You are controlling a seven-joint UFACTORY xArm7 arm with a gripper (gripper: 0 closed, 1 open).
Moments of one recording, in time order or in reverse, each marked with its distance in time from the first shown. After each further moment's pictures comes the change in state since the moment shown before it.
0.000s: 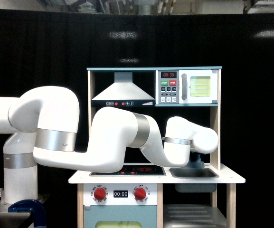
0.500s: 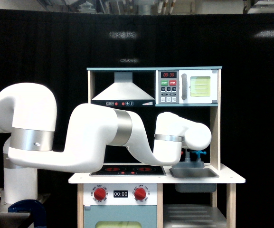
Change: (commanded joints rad) arm -0.204 0.020 0.031 -0.134 -0.017 0.071 0.030
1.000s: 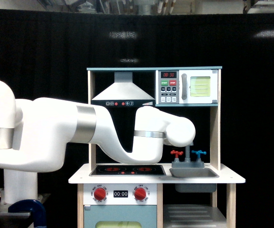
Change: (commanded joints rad) arm -0.255 0.017 0.017 -0.144 -0.014 0.111 0.008
